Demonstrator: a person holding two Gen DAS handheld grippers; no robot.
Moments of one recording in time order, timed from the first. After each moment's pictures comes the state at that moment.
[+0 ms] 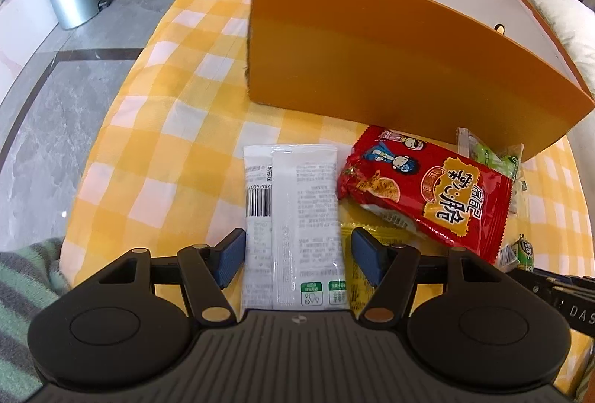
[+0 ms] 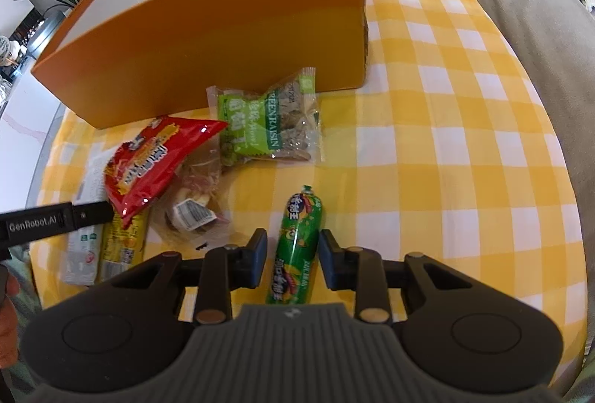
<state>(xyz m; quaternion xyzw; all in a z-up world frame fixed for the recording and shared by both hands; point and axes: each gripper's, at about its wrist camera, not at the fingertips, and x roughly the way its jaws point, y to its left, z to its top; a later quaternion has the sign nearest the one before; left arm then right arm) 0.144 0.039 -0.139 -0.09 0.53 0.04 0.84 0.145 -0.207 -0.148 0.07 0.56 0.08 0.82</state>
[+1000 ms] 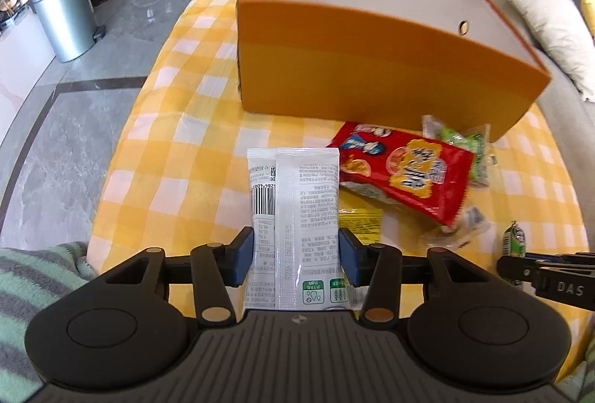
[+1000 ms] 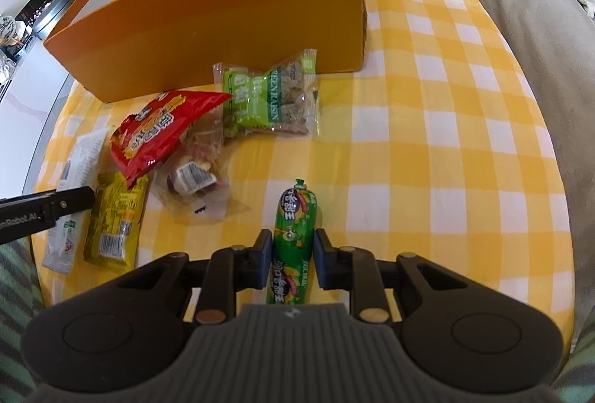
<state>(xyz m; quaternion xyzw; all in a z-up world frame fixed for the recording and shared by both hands) 0.107 0.028 -0.105 -0.06 0.51 0.02 0.86 0.125 -0.212 -0.139 0.05 0.57 0.09 0.81</state>
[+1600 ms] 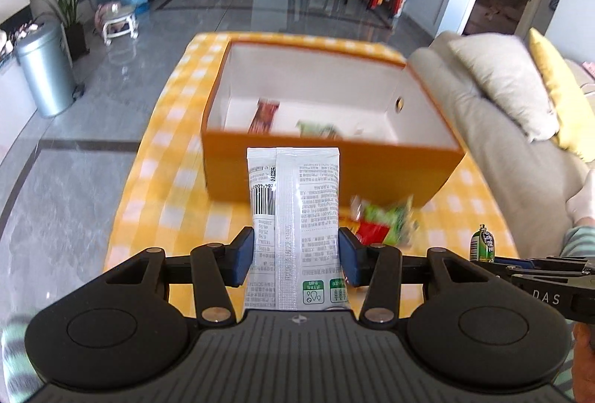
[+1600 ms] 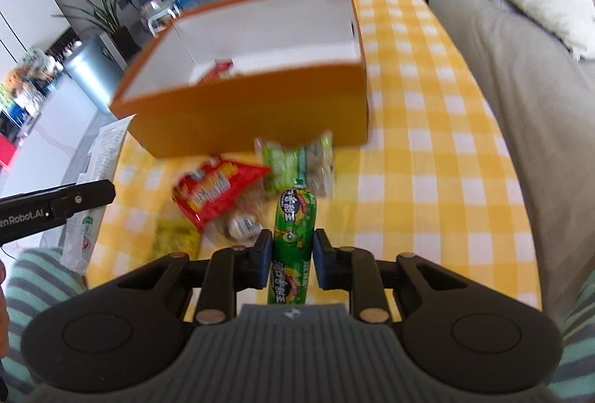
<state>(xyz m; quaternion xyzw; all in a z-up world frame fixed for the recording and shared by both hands) 0.102 0.011 -0.021 -0.06 0.42 -0.03 0.90 0.103 -0.225 -0.058 0.07 0.49 0.12 0.86</state>
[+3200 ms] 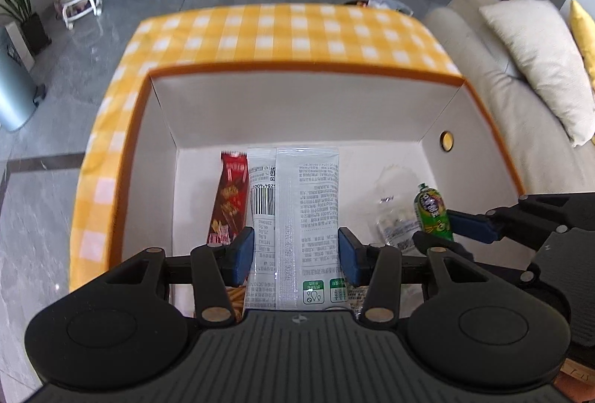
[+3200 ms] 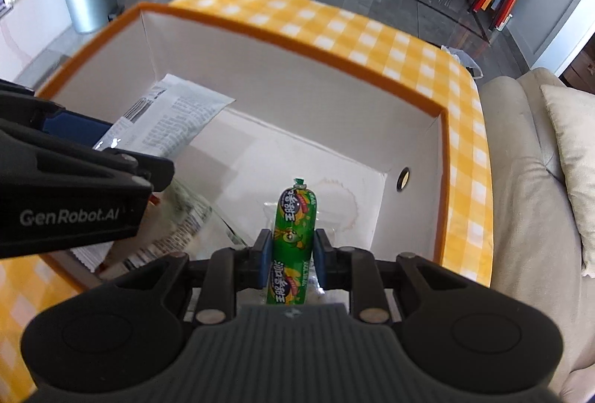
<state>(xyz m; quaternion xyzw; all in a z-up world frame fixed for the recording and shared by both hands) 0.310 -0.004 -0.069 -0.03 0.52 -0.05 0.85 0.332 -0.129 -0.085 -0.17 0.50 0.14 0.84</state>
